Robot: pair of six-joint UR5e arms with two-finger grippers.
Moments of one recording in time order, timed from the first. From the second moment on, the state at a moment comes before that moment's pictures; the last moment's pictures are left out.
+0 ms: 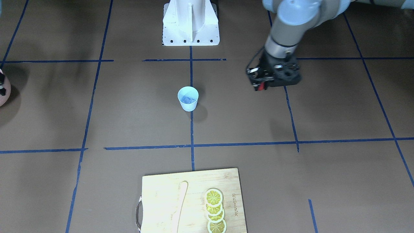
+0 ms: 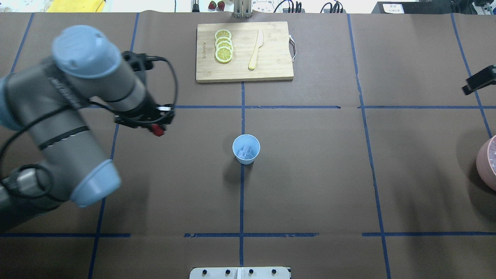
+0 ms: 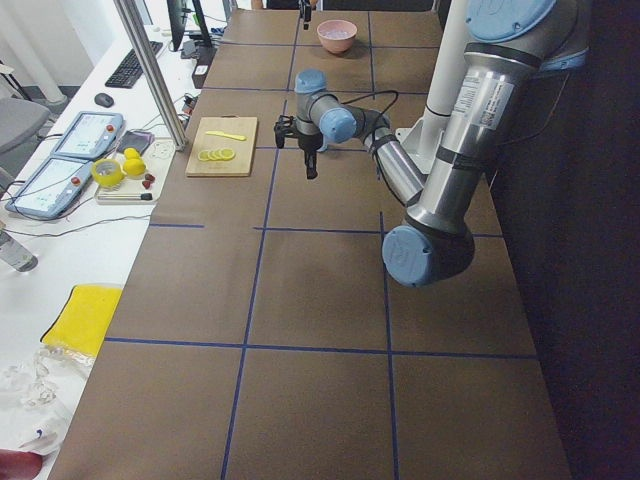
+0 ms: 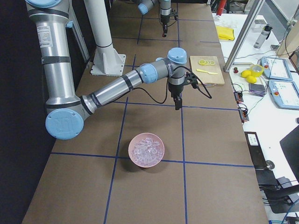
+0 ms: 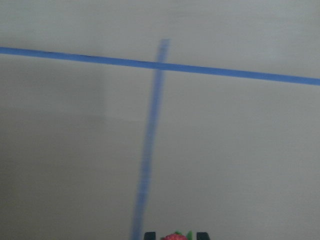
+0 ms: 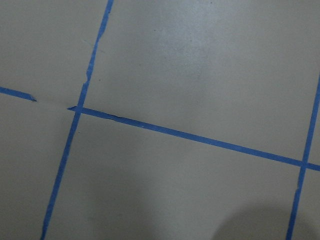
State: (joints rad) left arm -0.69 -2.15 -1.88 -1.42 -2.00 -1.19; right arm 1.30 -1.48 1.97 -1.71 2.25 0.20
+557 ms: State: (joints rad) left arm -0.59 -2.38 -1.69 -1.43 -1.95 -1.25; right arm 1.40 -1.49 1.88 -1.71 2.31 0.08
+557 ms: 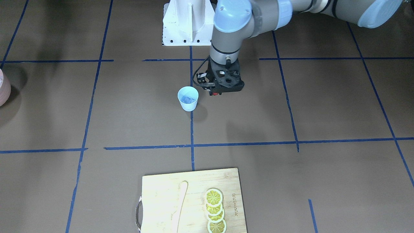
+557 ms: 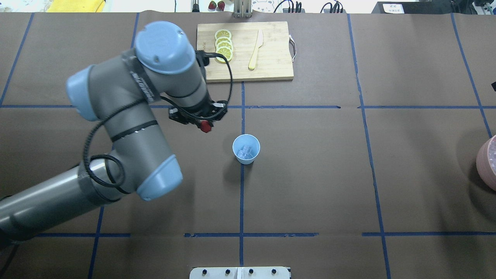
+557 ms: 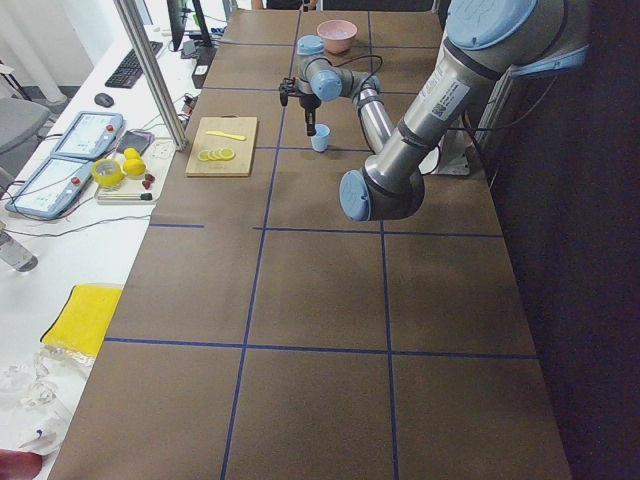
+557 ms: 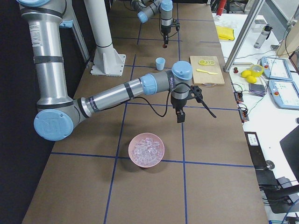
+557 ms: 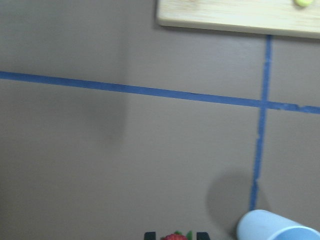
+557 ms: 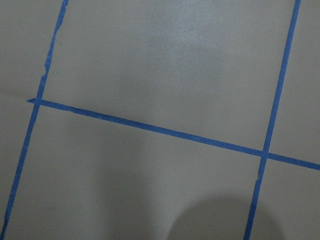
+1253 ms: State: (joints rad) left arm -0.50 -2.50 -1.55 -1.49 -1.90 -1.33; right arm 1.41 -1.49 1.88 -1.71 2.31 0.07
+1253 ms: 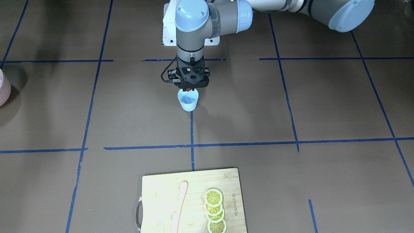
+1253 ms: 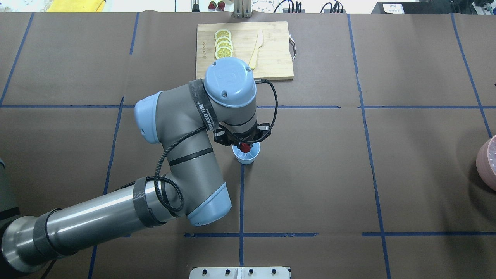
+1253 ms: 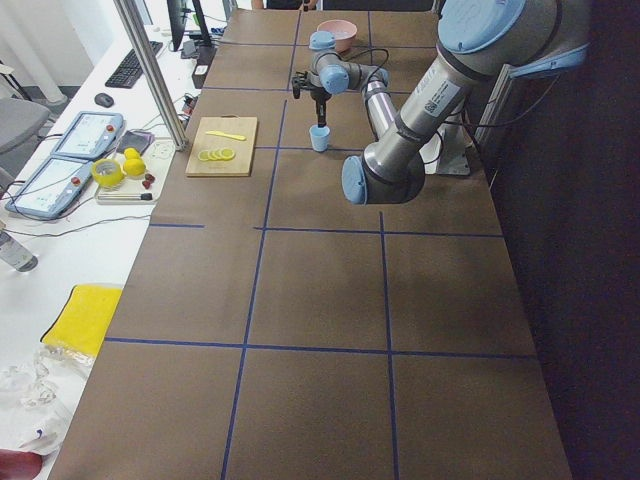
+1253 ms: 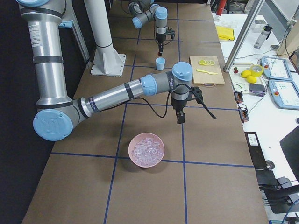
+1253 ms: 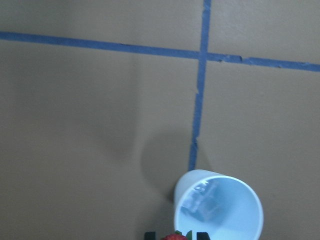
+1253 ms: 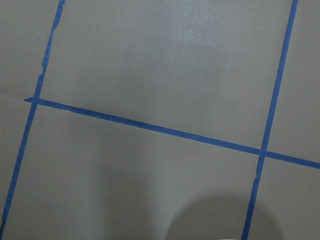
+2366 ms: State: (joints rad) left arm -0.51 -2.50 -1.53 -1.51 -1.89 -1.33; right arm 1.41 -1.49 1.88 -1.71 2.31 0.07
